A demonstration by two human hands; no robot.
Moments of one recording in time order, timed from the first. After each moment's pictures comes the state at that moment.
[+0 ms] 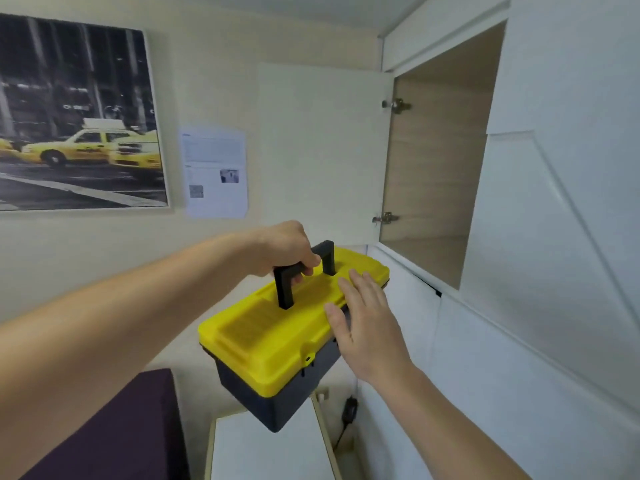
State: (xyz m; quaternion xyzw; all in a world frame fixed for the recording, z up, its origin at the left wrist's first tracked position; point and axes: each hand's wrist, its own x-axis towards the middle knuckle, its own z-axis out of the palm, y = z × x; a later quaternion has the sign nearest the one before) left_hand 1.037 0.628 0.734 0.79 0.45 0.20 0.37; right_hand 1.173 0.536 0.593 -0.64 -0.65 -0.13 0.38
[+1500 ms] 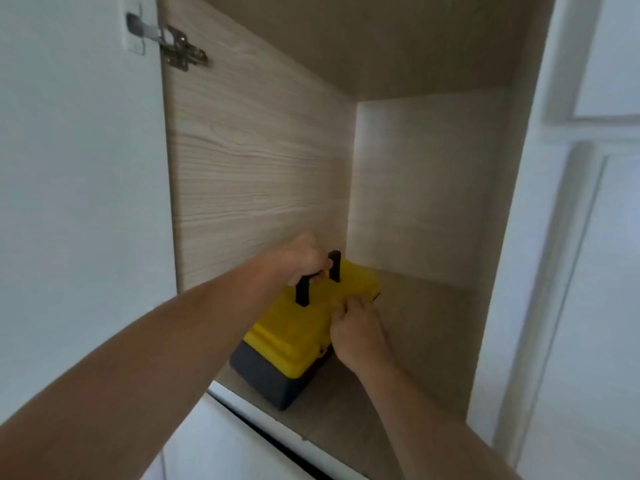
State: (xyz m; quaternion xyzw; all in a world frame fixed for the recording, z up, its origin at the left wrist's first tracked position) left_hand 1.620 0.985 0.739 0.89 0.16 0.11 0.42; right_hand 1.618 0.860 0.638 -0.90 -0.23 -0.10 0.35
